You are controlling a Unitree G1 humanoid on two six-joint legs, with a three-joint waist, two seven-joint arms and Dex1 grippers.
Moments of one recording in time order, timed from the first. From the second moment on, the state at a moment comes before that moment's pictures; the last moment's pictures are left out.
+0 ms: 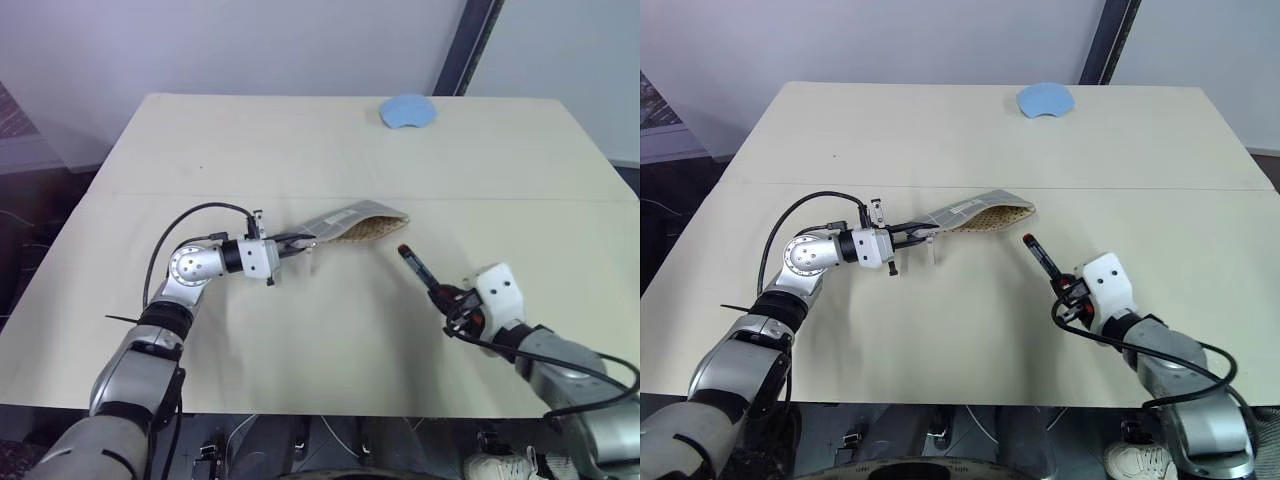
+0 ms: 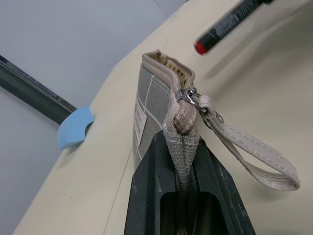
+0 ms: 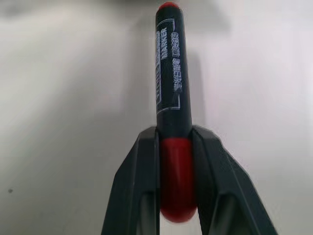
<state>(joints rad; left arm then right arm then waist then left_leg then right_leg) -0.72 0.41 -0.21 0.90 -0.01 -1.04 -0.93 0.18 -0.62 -0.19 -0.67 0.30 0.71 0.54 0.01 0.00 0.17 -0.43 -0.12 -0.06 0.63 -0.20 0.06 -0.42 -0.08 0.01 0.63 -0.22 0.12</state>
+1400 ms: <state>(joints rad) -0.70 0.37 -0.26 0.79 -0.06 -1.02 -1.07 -0.11 -0.76 -0.06 -0.48 0.23 0.21 0.80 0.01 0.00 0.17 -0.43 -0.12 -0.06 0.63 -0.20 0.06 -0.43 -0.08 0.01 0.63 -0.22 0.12</state>
